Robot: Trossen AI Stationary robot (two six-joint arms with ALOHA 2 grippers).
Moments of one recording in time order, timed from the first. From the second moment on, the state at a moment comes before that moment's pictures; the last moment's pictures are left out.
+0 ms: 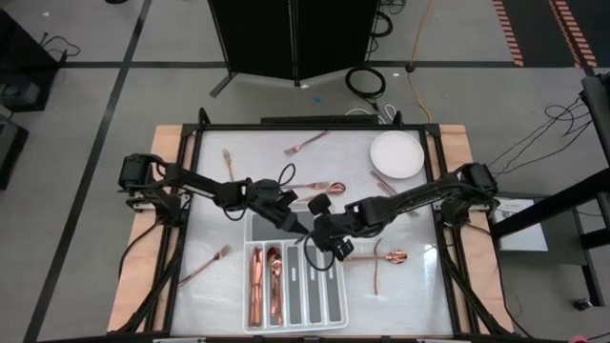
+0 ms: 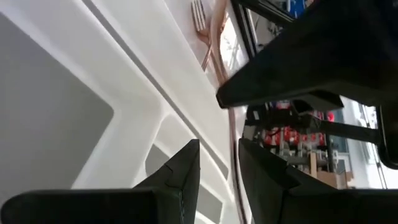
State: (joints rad) left arm 0.02 1.66 0.71 0.51 0.47 -1.12; right arm 0.23 1.77 1.31 -0.53 0.24 -0.47
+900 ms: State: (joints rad) left arm 0.02 1.66 0.71 0.52 0.49 -1.01; right arm 0.20 1.77 1.31 -0.46 0.23 -0.46
